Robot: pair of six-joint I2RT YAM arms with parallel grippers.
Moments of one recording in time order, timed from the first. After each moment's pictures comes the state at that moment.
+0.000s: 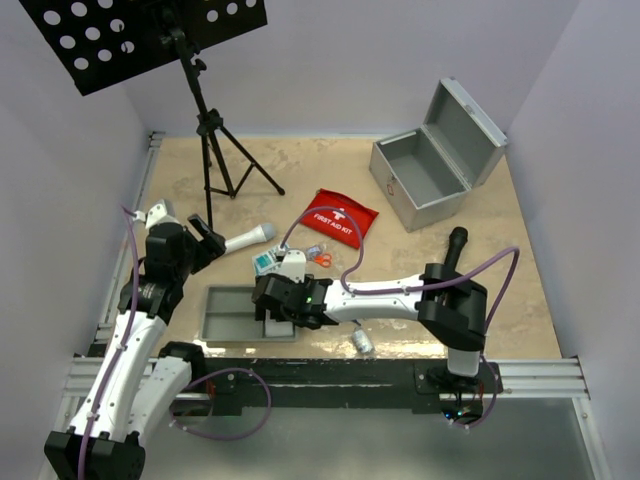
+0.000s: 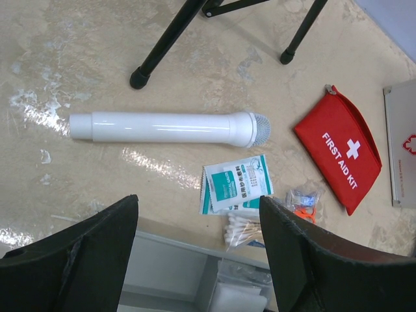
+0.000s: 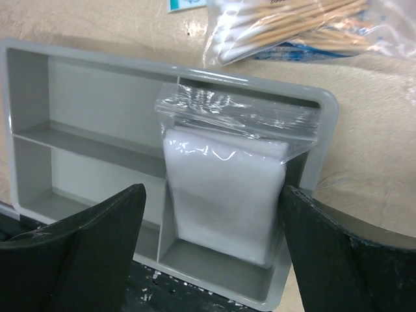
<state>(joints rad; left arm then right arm) -0.13 0.72 0.69 -0.54 -0.14 -0.67 1.30 1.86 1.24 -0.35 0.45 1.11</state>
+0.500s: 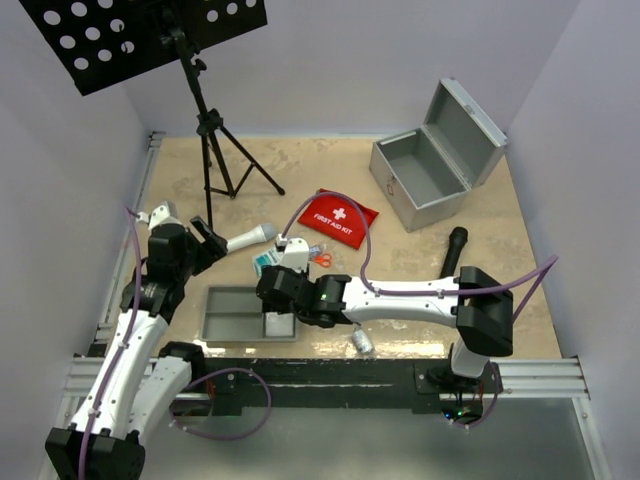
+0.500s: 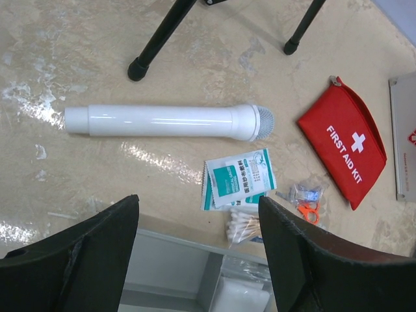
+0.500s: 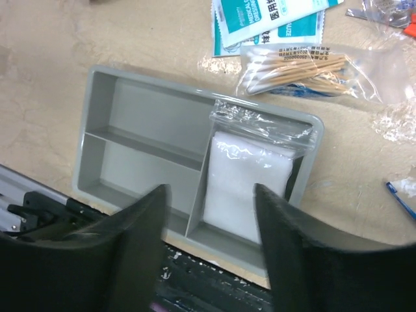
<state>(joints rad) -0.13 0.72 0.67 -0.53 -0.13 -0.67 1.33 1.72 1.29 -0.41 0.53 1.03</state>
